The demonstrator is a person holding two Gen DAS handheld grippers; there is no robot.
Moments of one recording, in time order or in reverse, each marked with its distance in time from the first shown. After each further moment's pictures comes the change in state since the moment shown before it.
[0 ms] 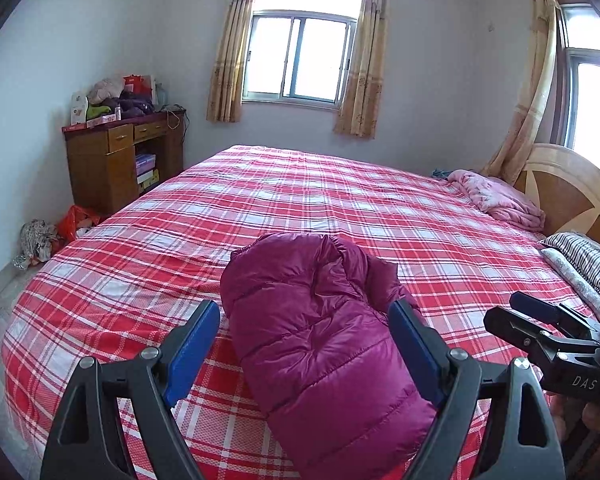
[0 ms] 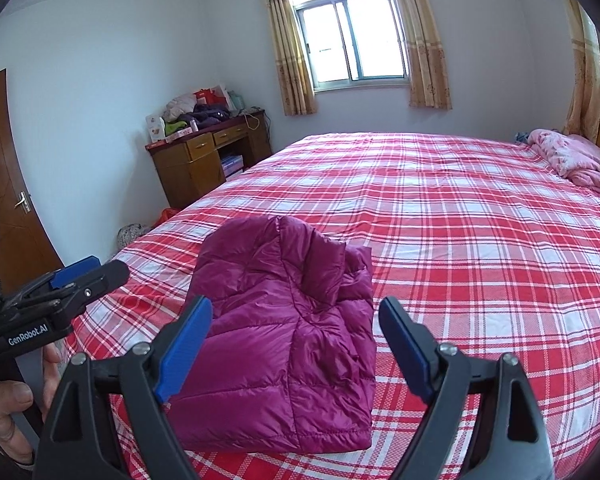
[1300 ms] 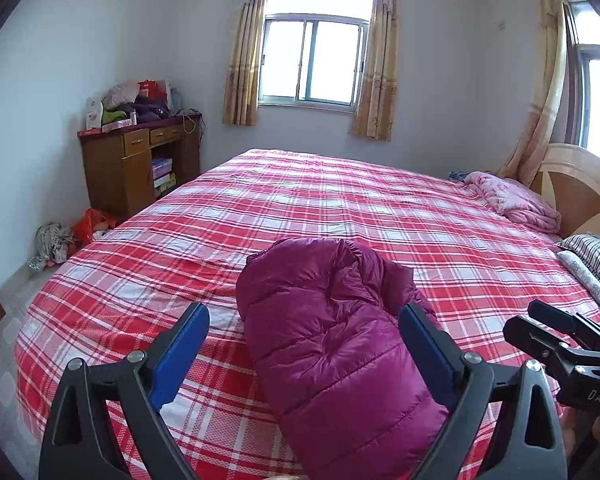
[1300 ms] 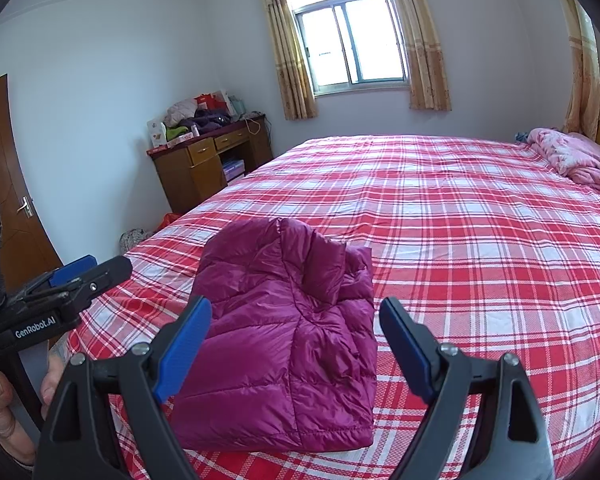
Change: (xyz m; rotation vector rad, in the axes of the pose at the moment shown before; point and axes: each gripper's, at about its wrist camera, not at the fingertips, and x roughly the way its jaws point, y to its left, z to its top) left arm 0.001 -0.003 0.001 0.004 -0.014 0.080; right arm -0.003 -0.002 -0.003 0.011 -0.016 0.009
